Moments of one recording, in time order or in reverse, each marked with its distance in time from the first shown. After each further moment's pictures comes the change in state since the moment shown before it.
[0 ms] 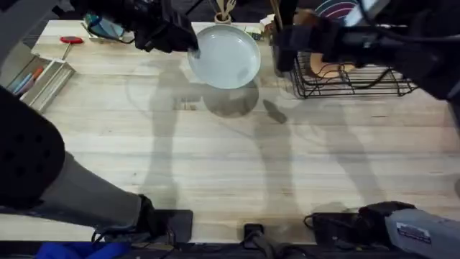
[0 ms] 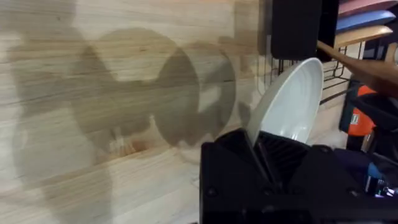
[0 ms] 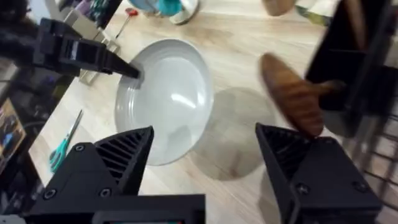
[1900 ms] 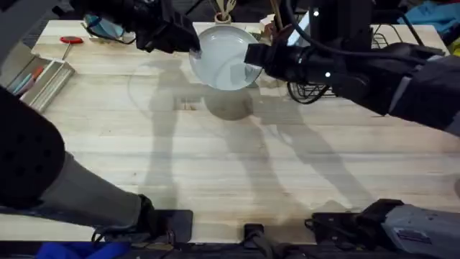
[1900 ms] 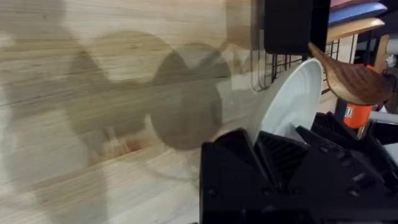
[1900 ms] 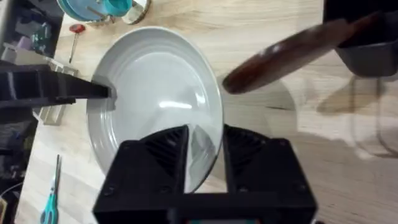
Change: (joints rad) left arm 0.000 0.000 0.000 -0.014 0.032 0.021; right arm 0.355 0.094 0.000 0.023 0.531 0.376
